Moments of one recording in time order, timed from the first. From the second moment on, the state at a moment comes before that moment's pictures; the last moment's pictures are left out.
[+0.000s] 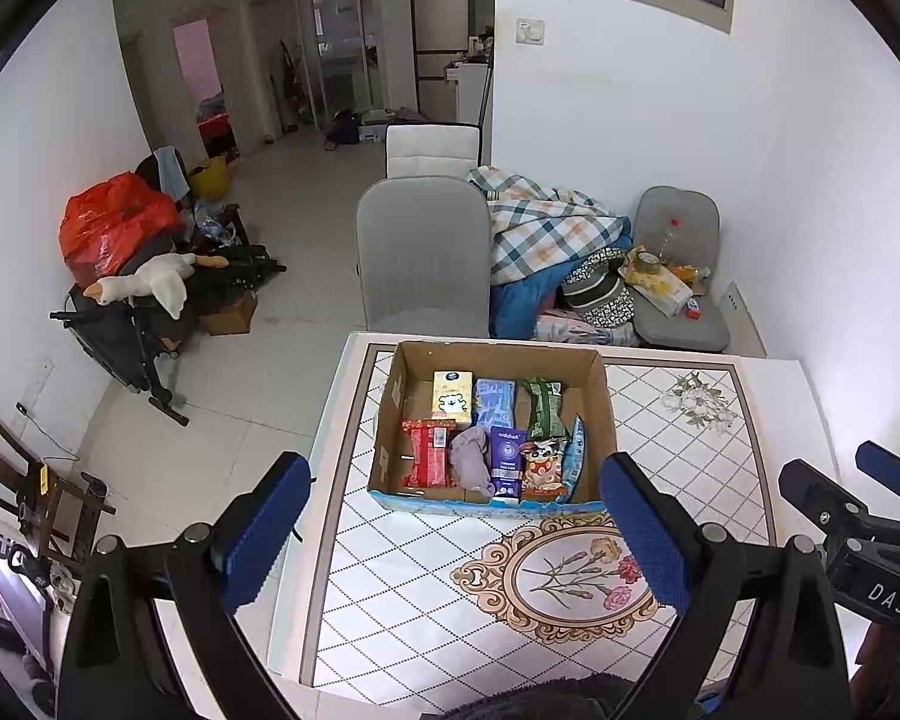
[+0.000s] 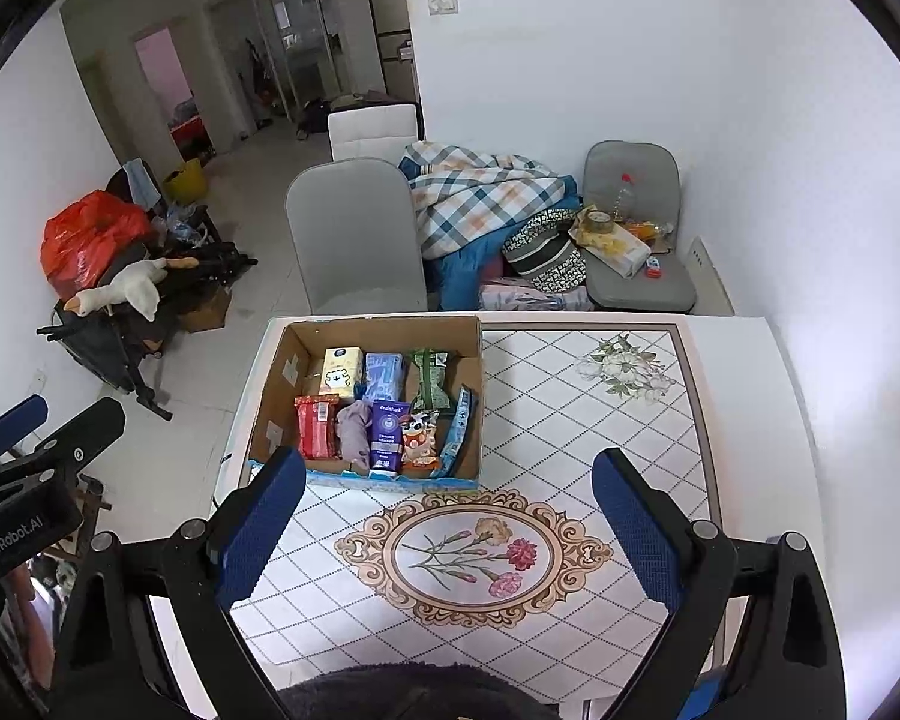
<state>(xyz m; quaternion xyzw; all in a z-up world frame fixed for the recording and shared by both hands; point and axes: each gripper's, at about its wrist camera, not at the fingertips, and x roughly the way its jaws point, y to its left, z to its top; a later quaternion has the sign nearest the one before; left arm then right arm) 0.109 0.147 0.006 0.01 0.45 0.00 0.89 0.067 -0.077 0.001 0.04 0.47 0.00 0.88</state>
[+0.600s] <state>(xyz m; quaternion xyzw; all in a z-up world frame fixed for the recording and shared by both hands) 0.112 0.145 0.003 0.01 0.45 0.01 0.89 0.072 -0.074 0.002 0.03 0.46 -0.01 0.89</state>
